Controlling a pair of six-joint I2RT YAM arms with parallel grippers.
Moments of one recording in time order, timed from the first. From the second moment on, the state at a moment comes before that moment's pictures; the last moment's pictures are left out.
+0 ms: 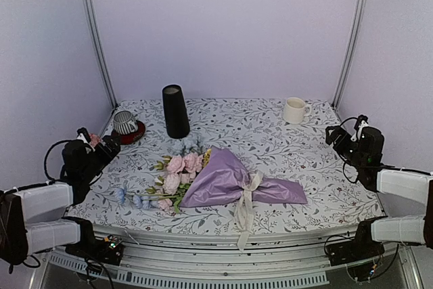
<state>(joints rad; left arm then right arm) -0.02 1.00 0.20 0.54 0.04 -0.72 0.07 1.08 0.35 0.46 0.01 0.61</state>
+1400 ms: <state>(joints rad) -1.03 0.85 0.35 0.13 0.02 -0.76 0.40 1.69 0.75 0.53 -0.64 0.45</state>
